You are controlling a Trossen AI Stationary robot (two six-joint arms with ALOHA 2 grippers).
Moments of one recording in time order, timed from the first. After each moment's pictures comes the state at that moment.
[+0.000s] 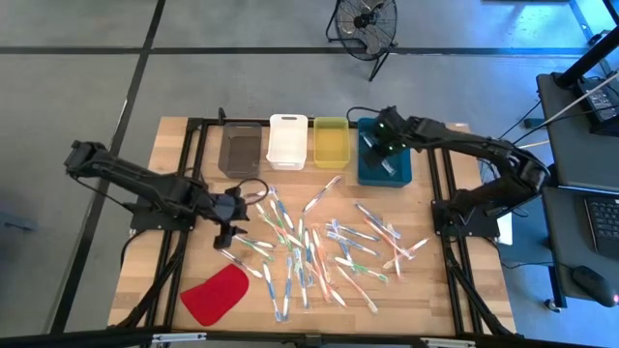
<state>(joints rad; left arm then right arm) -0.27 0.94 0.58 -0.57 -0.06 -0.29 -0.59 1.39 0.94 -0.65 0.03 0.20</state>
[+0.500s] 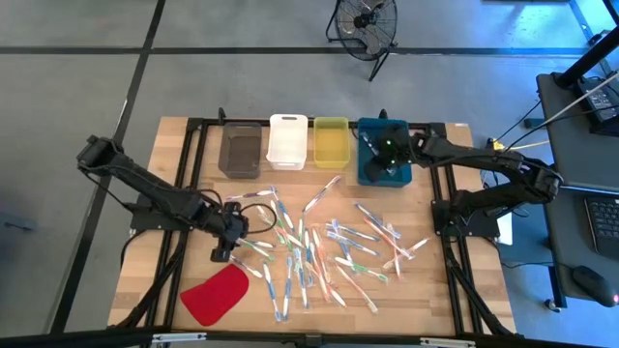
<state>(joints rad) -0.41 1.15 0.58 -0.60 -0.06 -0.36 -0.49 1.27 0.75 -0.44 -0.02 0.33</state>
